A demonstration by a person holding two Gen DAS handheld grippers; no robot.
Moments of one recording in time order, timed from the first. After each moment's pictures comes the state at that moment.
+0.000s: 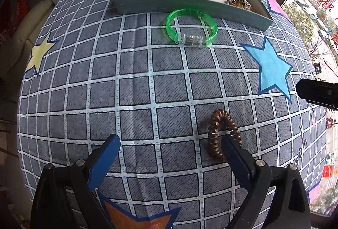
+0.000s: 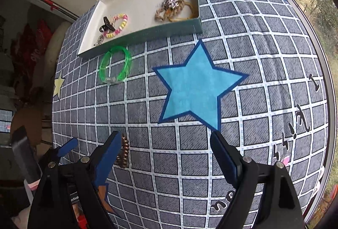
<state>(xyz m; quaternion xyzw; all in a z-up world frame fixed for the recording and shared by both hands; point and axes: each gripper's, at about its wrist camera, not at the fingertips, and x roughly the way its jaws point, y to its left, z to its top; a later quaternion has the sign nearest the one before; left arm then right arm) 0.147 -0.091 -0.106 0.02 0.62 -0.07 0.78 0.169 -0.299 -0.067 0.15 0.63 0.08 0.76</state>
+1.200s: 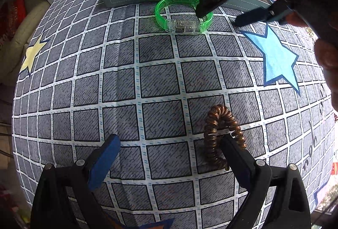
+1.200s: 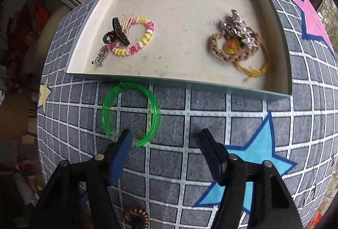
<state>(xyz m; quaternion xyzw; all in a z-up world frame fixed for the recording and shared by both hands) 0.143 -0.109 -0.133 0.02 0.61 -0.07 0.79 0.283 -0.211 -0.105 0.05 0.64 0.09 0.76</state>
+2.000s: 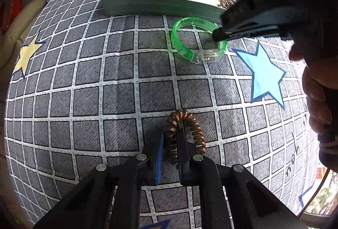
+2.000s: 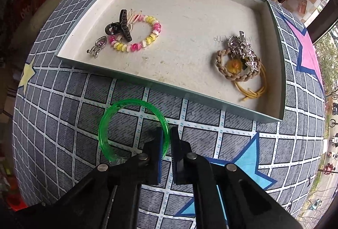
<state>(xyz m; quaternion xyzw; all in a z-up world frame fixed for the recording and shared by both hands) 0.163 -0.091 -0.106 -0.03 0.60 -0.10 0.79 0.275 -0.189 -0.103 -0.04 0.62 0.08 0.78</state>
